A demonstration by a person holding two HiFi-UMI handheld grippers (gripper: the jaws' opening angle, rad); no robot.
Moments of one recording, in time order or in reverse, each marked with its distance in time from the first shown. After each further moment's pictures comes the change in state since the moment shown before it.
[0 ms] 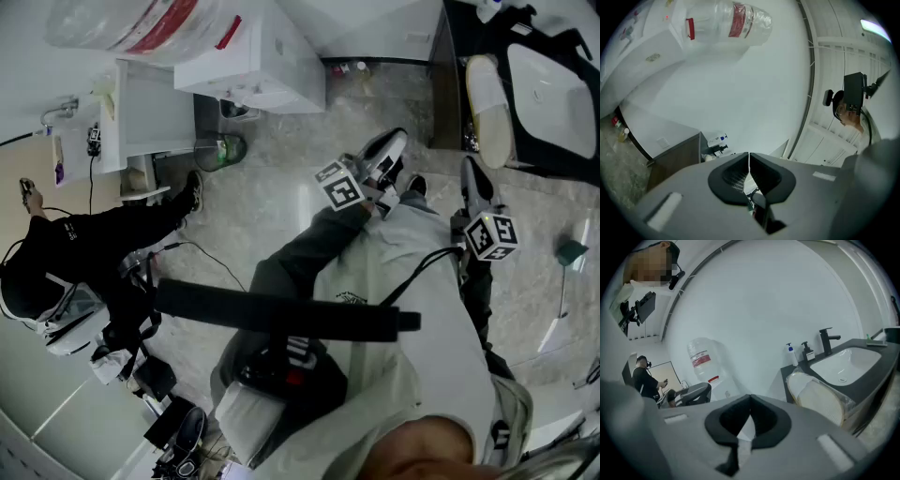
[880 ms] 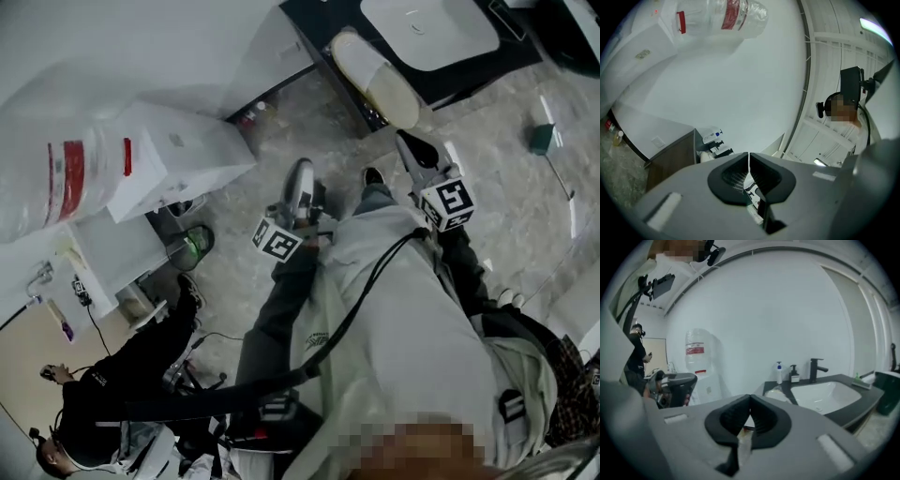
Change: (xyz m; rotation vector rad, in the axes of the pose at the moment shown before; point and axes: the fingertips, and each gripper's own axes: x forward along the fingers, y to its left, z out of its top) left arm 0.001 -0.007 -0.002 0.048 0.064 -0.046; right arm -0.027 -0.026 0.021 -0.286 -0.067 -0.155
